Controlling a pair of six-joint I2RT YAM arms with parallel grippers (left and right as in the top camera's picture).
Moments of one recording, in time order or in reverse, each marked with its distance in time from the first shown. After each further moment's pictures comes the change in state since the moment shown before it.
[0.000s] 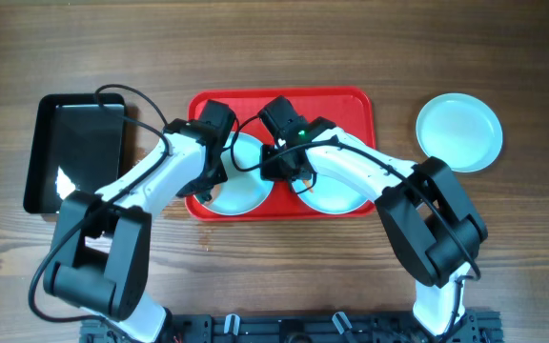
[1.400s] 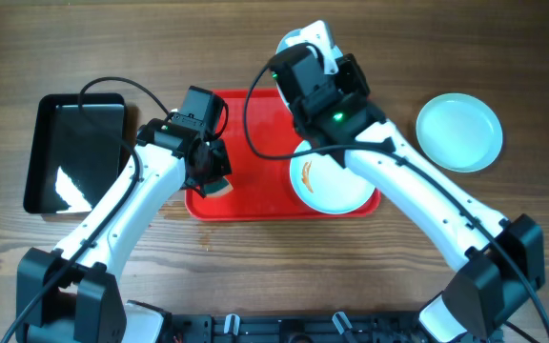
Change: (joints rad) left arm 0.010 -0.203 0.043 -0.037 0.237 0.110; right arm 0.009 -0.286 0.189 0.005 1.084 -0.769
